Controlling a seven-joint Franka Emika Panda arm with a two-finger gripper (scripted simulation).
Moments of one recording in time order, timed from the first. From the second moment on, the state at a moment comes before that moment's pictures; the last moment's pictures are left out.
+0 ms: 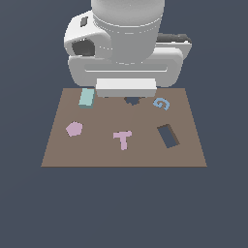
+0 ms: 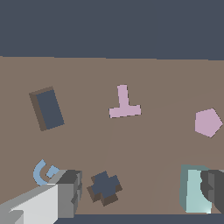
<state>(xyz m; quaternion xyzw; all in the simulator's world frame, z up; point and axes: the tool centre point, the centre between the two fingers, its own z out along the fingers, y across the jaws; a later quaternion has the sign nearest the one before) 0.001 0.002 0.168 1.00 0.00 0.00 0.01</state>
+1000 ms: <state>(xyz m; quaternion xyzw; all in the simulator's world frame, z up) -0.049 -0.070 0.107 1.00 -0.01 0.00 0.00</state>
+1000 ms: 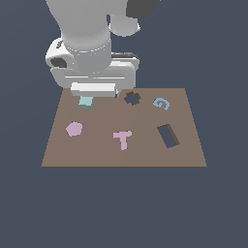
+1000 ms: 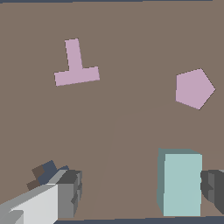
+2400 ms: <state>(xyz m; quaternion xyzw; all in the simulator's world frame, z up) -0.093 -0.135 0.030 1.00 -0.02 0.00 0.00</state>
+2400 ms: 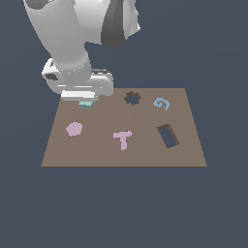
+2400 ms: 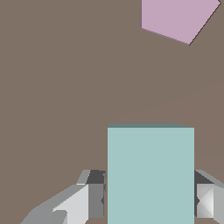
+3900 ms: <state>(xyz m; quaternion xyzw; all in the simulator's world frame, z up) -0.100 -0.164 0.037 1.00 0.04 -0.01 0.00</state>
